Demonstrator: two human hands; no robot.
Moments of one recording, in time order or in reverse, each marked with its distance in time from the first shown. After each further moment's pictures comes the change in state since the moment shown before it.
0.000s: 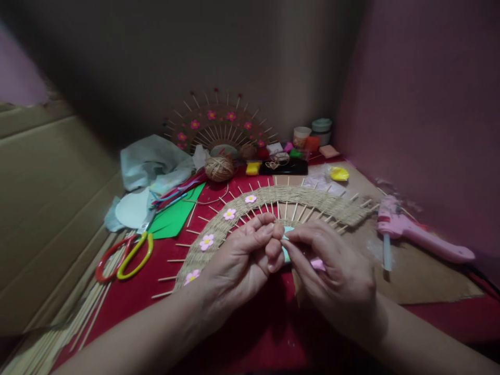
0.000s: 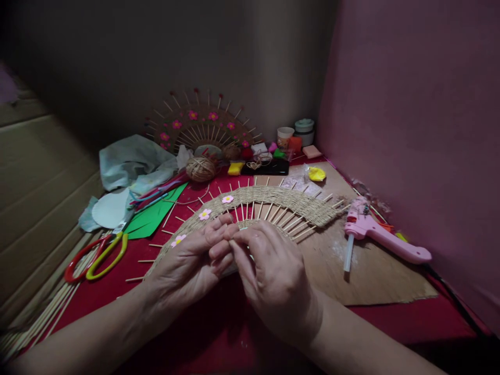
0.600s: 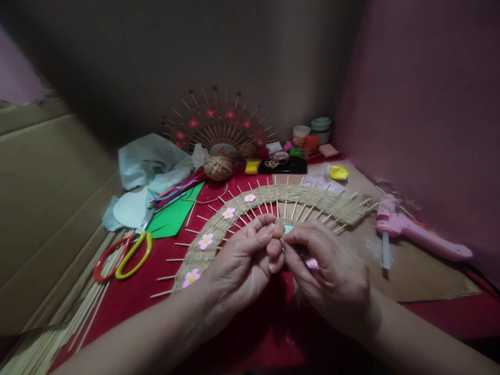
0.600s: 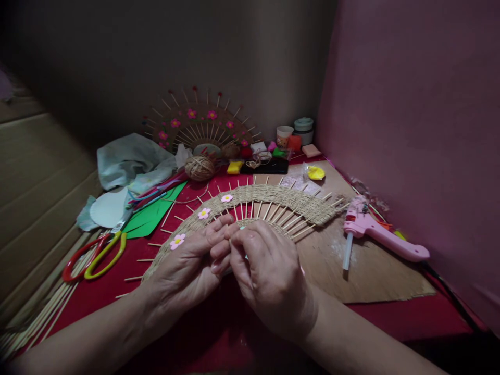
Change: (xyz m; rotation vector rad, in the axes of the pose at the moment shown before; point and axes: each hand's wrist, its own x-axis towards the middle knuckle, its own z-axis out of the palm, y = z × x) left_hand -0.001 -0.003 0.000 -0.030 0.035 0.003; right_hand -0.003 0.002 0.003 -0.050 -0.033 -0.023
